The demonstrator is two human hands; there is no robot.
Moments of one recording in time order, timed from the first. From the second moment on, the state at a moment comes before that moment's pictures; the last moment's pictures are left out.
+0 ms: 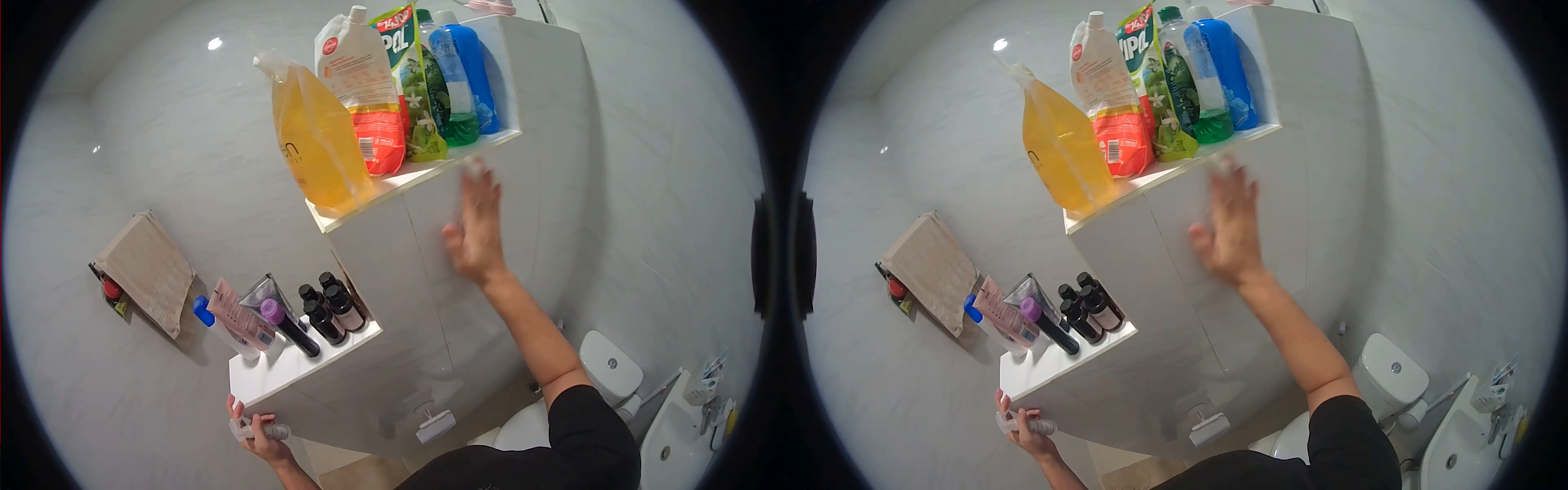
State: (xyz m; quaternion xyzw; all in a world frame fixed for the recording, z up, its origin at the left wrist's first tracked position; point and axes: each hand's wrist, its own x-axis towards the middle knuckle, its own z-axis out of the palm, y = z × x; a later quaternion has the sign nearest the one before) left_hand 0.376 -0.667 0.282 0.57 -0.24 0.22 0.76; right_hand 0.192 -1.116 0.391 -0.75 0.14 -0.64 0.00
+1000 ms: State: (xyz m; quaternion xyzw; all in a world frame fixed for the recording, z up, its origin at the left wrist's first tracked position) left_hand 0.375 -0.667 0.286 0.57 -0.24 0.23 0.75; right_hand 0.221 -1.039 0.406 -0.80 0.07 -0.59 -0.04
